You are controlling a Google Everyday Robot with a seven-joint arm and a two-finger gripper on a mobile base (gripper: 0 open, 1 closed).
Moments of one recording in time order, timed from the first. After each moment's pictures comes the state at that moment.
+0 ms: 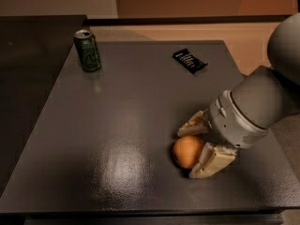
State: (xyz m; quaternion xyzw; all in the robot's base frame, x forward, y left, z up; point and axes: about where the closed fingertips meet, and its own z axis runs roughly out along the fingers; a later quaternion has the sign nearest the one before) arm 0.359 -0.094 0.851 -0.73 0.64 0.16 0.19
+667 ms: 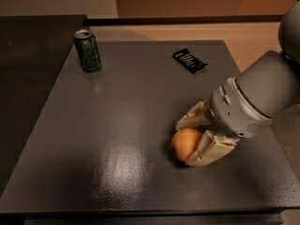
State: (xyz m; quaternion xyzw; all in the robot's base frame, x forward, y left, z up) arm 0.364 -0.088 0.876 -0.73 0.63 0.18 0.21
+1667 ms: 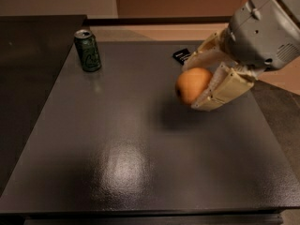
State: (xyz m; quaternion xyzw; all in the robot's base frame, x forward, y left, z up) arm 0.400 -0.086 0.996 -0.72 0.62 0.15 0.27
